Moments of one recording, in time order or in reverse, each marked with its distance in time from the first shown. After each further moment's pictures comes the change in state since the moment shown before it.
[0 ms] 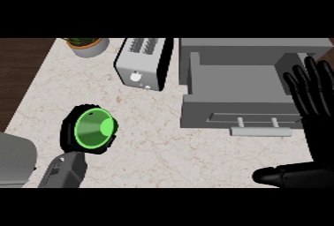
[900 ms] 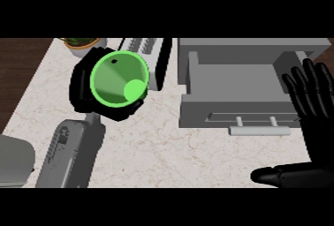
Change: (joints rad) left arm -0.192 -0.087 -0.189 -0.569 0.088 0.270 0.575; right arm 0.012 0.007 0.004 0.007 0.012 0.003 -0.017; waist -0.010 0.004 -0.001
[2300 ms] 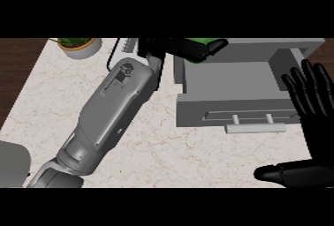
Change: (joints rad) left arm -0.620 -0.006 -0.183 0.553 0.040 0.363 0.070; right arm 0.002 -0.018 -0.024 0.040 -0.024 0.041 -0.031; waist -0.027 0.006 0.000
